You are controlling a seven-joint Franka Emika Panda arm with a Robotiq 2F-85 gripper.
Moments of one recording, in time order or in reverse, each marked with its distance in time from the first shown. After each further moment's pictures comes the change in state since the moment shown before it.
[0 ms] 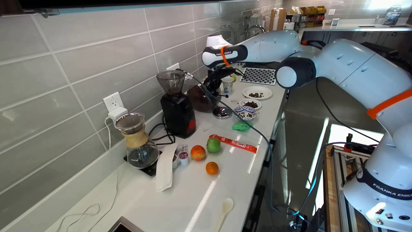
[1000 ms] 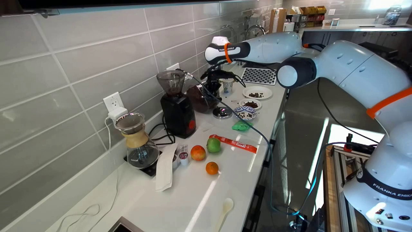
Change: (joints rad) arm -0.057 0.027 0.082 0.022 0.141 -0.003 0.171
